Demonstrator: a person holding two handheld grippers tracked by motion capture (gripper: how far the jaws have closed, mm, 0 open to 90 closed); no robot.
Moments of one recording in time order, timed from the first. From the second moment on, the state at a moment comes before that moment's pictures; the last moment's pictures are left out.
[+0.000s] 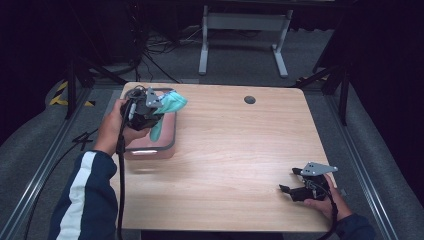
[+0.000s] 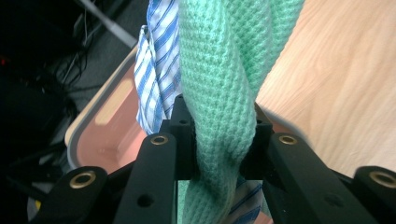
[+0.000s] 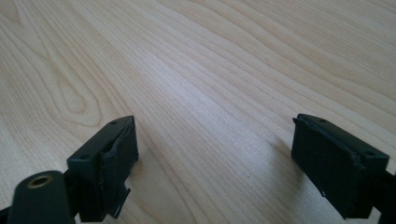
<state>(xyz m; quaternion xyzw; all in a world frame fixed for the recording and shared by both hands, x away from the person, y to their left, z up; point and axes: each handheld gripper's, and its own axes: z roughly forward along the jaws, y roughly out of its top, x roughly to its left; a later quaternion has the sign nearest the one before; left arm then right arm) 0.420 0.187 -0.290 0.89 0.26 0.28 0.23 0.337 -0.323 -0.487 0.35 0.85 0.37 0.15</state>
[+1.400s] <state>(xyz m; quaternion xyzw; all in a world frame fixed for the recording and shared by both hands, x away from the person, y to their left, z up) 0.422 0.030 -0.360 0.95 0.13 0.19 0.21 0.337 -0.323 -0.487 0.35 0.85 0.37 0.15</state>
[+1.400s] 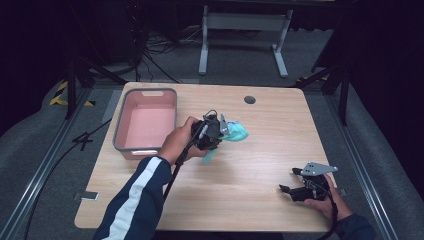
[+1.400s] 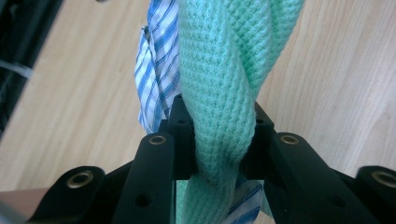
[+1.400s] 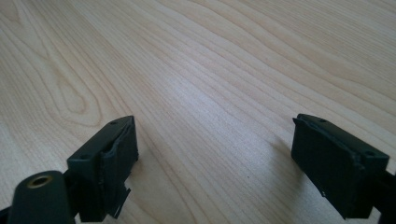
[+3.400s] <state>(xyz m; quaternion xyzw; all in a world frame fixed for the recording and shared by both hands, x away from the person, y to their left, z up) 0.414 0.004 -0.399 0.95 0.14 0.14 0.22 0.337 -0.323 -0.487 0.35 0.85 0.37 0.15</state>
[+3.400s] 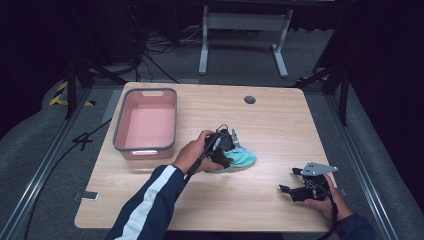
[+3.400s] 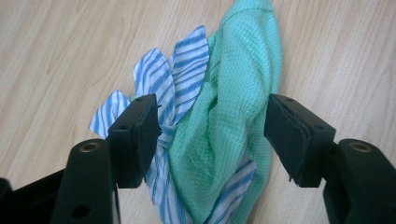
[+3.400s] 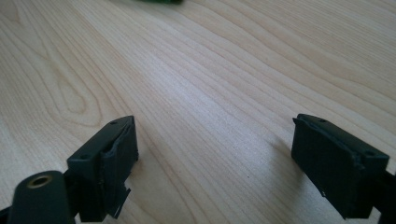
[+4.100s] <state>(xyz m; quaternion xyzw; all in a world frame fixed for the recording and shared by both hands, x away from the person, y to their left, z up) 0.384 0.031 -0.377 0.96 0.10 0.16 0.23 0.337 -0.323 -0.487 0.35 0.85 0.37 0.15</state>
